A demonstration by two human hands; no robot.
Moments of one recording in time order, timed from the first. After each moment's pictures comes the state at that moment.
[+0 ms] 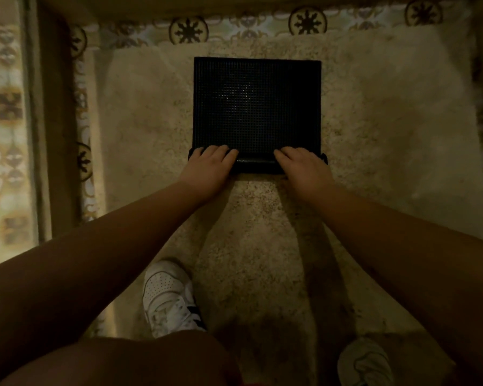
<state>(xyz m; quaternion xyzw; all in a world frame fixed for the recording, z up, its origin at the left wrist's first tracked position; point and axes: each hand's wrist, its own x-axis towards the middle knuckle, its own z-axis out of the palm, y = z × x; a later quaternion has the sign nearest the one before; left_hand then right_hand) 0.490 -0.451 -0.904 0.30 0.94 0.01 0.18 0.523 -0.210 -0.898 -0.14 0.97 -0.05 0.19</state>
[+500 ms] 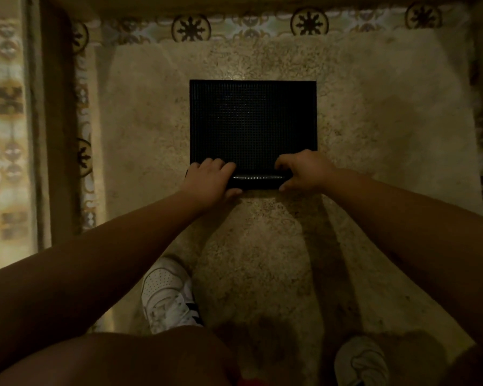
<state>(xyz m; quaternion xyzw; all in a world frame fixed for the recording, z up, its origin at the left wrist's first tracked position) 0.514 -0.454 -0.915 0.25 0.95 0.06 0.19 0.499 -0.198 -0.886 -0.11 0.92 -0.12 0.36</state>
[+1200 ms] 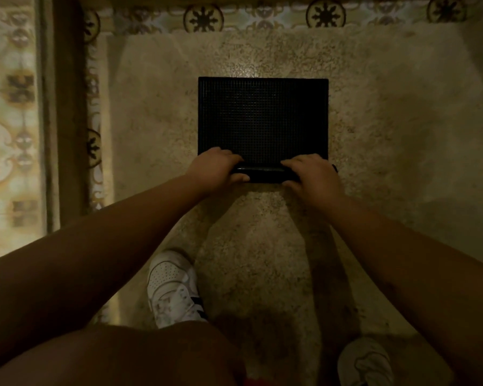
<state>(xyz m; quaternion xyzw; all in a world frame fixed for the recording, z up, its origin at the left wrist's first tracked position) 0.490 -0.460 -0.911 0.27 0.92 0.14 0.24 0.543 -0.210 -0.894 -0.10 0.97 -0.17 0.16</state>
